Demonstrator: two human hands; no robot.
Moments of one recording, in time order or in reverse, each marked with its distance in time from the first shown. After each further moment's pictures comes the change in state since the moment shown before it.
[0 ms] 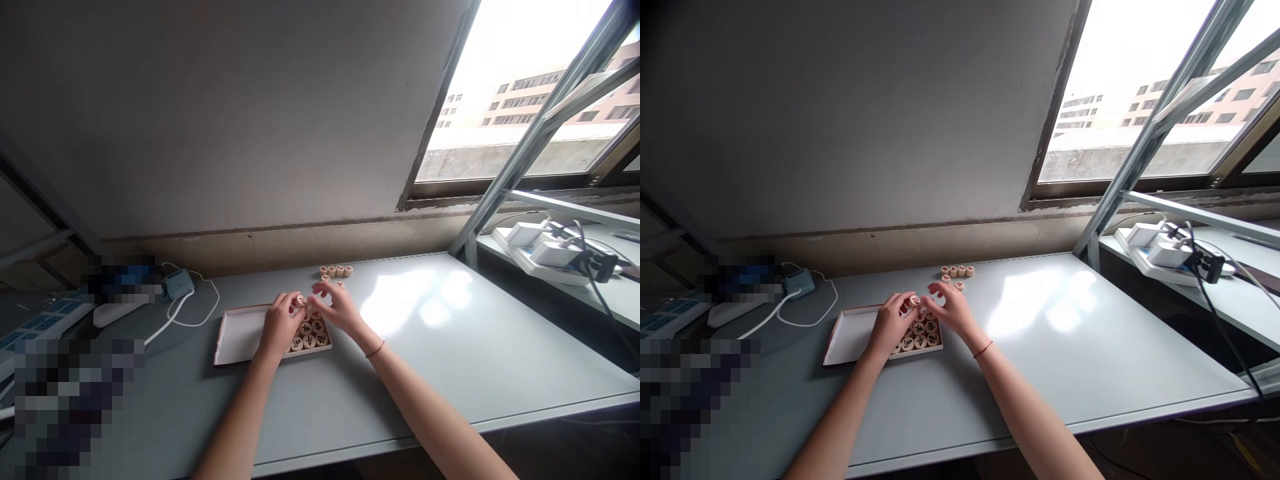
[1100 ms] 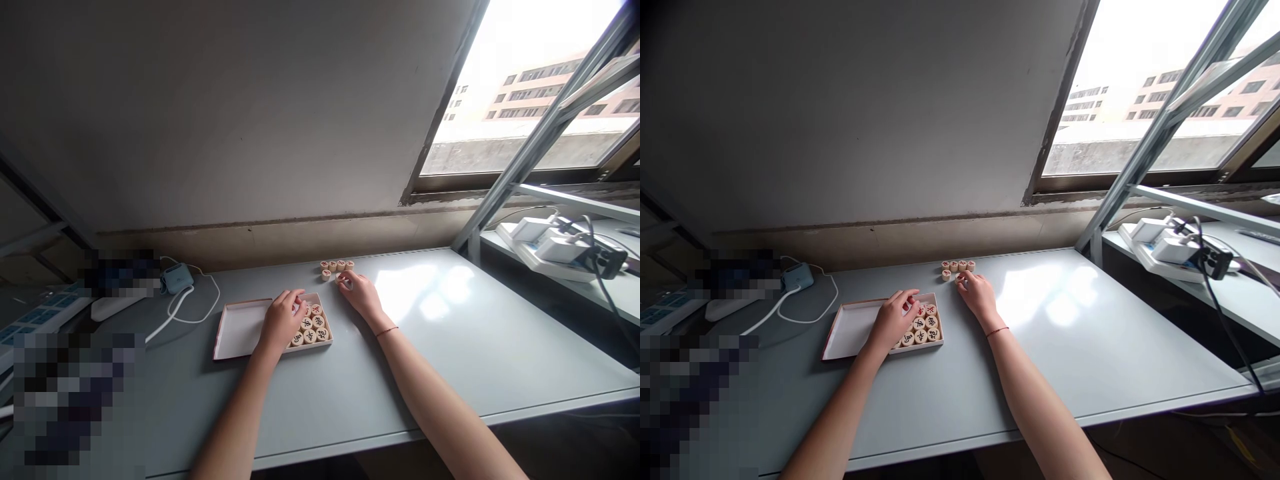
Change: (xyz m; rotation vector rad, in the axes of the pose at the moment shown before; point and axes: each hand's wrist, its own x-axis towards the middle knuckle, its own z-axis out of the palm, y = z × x) left_hand -0.002 -0.002 0.003 0.086 -0.076 0.017; right_hand 0.005 0.065 -0.021 -0.495 0.035 0.254
